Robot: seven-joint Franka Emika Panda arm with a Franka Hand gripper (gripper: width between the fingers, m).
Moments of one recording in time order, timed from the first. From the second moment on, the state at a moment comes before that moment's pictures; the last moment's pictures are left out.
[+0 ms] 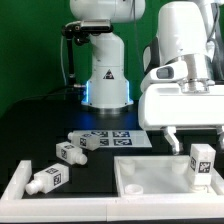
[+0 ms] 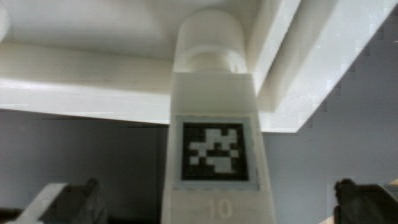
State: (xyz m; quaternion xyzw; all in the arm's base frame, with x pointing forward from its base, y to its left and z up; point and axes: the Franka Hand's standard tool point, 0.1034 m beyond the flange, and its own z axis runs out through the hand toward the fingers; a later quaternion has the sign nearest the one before) arm 0.624 0.103 0.090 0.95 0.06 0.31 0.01
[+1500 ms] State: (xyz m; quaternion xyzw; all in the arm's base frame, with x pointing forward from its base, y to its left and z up) arm 0.644 0.104 0.086 1.00 0.02 0.08 -0.01
